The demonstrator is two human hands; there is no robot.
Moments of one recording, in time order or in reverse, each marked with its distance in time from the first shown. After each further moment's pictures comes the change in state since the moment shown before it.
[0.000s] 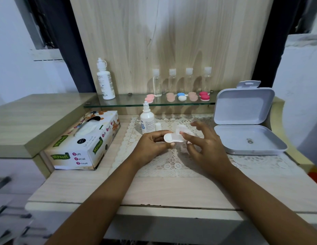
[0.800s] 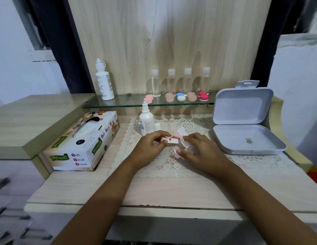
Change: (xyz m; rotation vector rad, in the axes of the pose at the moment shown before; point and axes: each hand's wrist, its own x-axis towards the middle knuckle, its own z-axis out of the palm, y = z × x) left_hand -0.004 0.001 -0.005 0.493 0.029 0.028; right_hand 0.003 -0.009 -0.010 -0.040 -0.391 0.169
